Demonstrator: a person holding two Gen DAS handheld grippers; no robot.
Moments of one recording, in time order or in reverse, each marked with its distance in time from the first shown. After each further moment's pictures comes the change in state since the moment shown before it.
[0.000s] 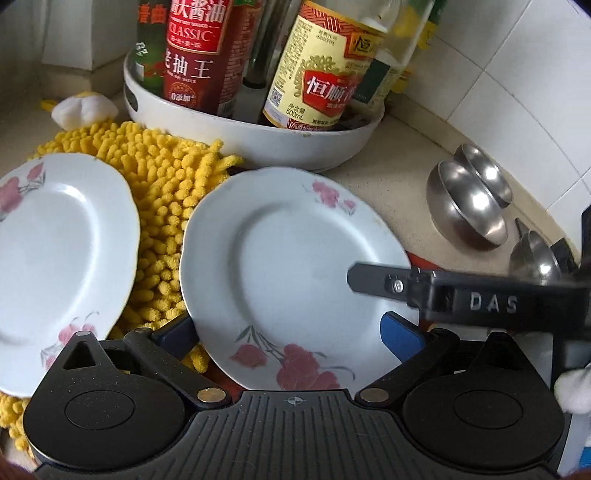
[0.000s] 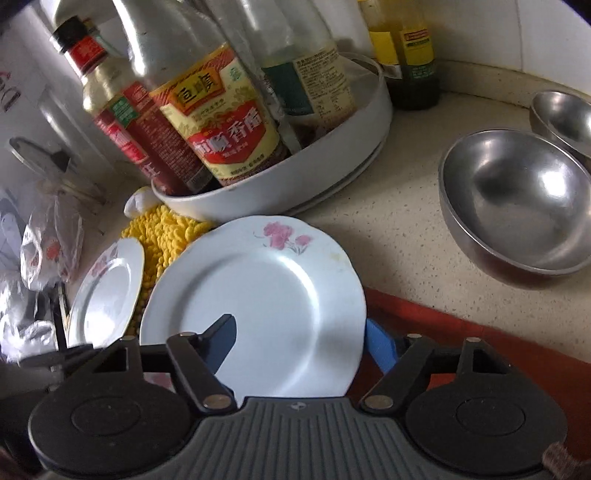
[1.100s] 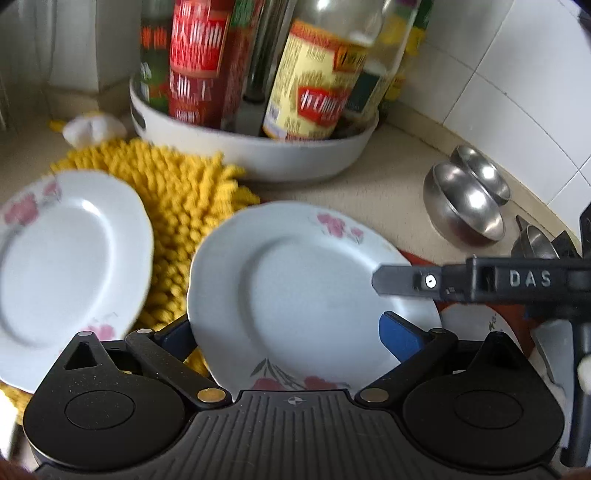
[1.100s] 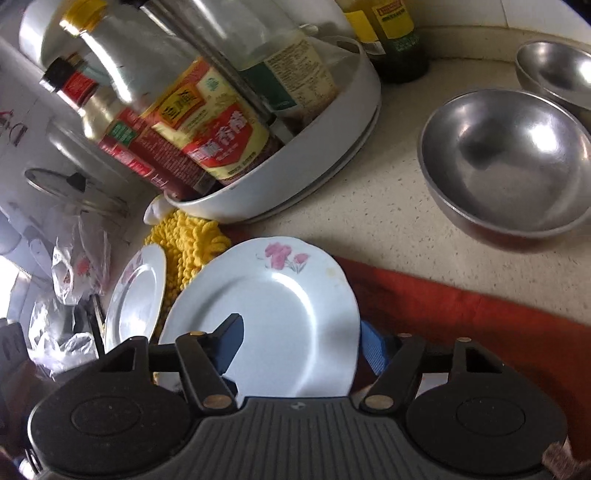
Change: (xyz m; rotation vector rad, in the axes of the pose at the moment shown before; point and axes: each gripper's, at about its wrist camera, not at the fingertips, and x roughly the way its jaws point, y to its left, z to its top) left arm -0.013 -0.010 -0.003 0.060 -0.065 0.049; right arm -0.017 -0.020 -0.005 0.119 0.036 0.116
